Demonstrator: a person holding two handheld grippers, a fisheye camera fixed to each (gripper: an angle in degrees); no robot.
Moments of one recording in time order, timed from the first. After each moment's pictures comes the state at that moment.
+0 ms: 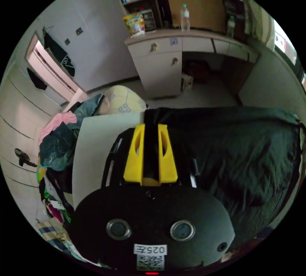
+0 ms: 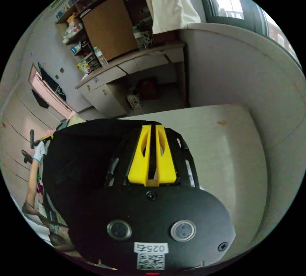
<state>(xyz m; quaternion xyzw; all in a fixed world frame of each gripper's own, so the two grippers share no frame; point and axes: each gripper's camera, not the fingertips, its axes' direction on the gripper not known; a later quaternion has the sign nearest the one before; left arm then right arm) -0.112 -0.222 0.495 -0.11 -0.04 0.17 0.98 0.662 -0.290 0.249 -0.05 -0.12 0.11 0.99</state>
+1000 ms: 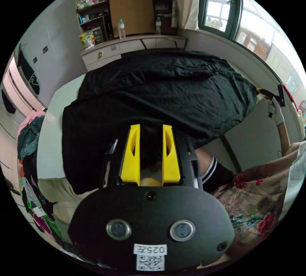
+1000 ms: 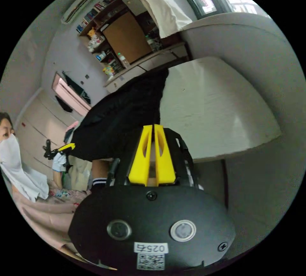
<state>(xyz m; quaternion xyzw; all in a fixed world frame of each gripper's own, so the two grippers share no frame) -0.133 -0.014 0.182 -0.10 0.17 0.26 0.94 0.667 -0.012 0.055 -0.01 -0.15 0.14 0.98</state>
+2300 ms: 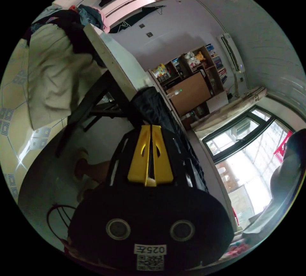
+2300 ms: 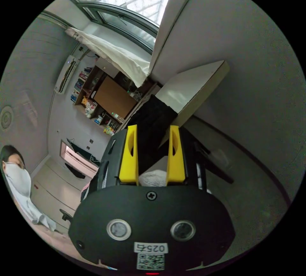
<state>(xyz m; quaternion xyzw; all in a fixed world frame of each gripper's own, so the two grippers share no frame) -0.447 0.099 0.066 0.10 0.35 -0.29 0.89 0.688 0.207 0.009 0.20 -0.19 0.37 0.88</state>
